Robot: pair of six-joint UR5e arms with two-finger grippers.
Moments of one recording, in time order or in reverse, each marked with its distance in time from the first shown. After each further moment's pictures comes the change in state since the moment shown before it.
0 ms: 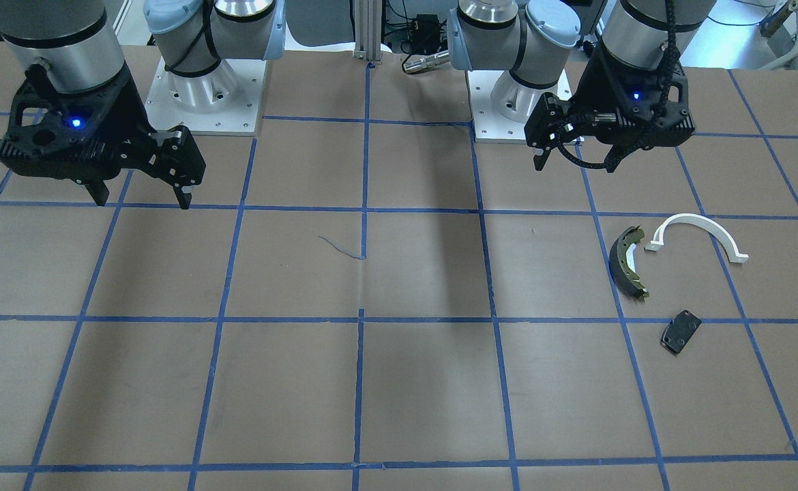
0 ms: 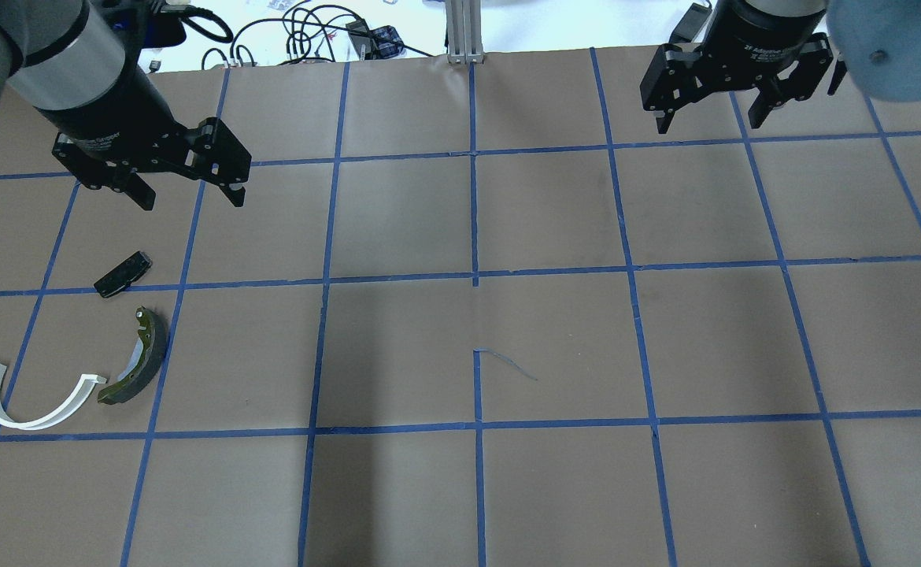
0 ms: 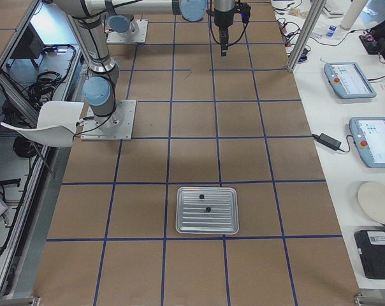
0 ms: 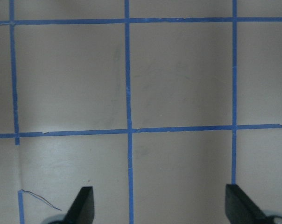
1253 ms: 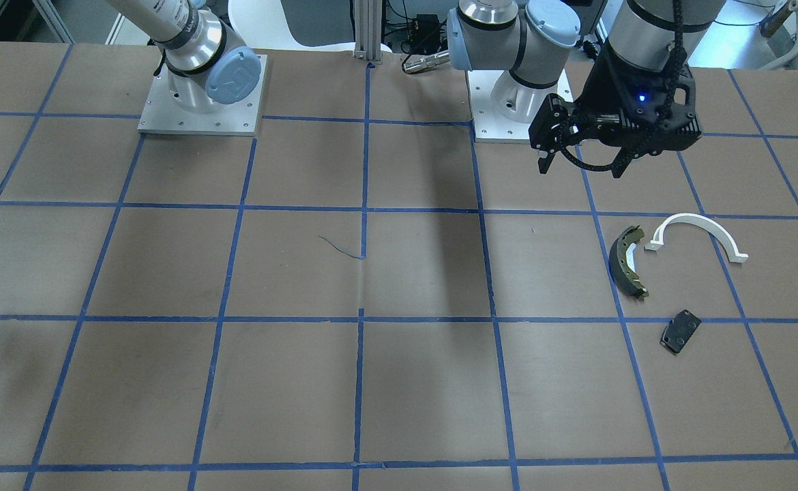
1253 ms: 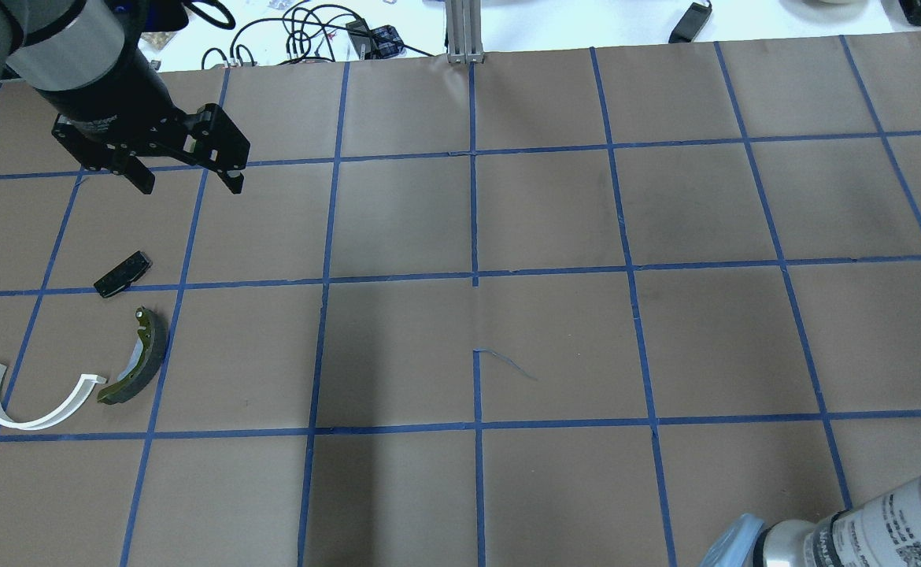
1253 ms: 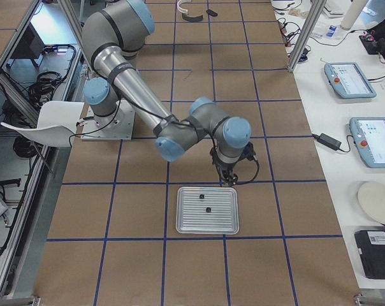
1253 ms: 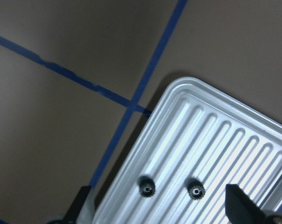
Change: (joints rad) left arm 0.001 -0.031 0.037 0.001 0.002 0.043; right arm -0.798 0.411 -0.007 -0.271 0.051 -1.302
